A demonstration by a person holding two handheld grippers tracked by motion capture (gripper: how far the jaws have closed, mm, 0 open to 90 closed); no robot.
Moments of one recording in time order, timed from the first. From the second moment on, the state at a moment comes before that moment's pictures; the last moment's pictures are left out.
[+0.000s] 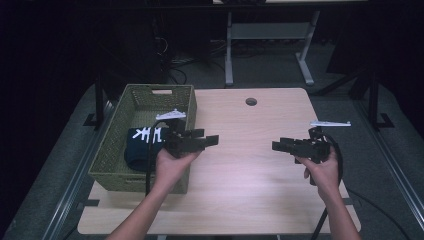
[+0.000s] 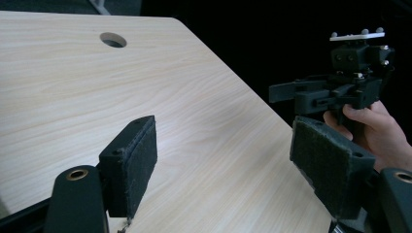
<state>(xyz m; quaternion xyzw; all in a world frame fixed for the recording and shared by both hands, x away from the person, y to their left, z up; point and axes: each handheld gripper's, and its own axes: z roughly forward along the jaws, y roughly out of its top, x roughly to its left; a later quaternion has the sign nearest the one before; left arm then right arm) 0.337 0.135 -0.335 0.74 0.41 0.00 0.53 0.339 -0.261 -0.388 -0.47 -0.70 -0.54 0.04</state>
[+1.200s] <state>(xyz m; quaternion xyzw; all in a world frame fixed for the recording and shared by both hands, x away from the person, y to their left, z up) 0.313 0.075 -0.371 0.77 0.37 -0.02 0.52 0.302 -0.312 -0.430 -0.51 -0.69 -0.51 0.02</state>
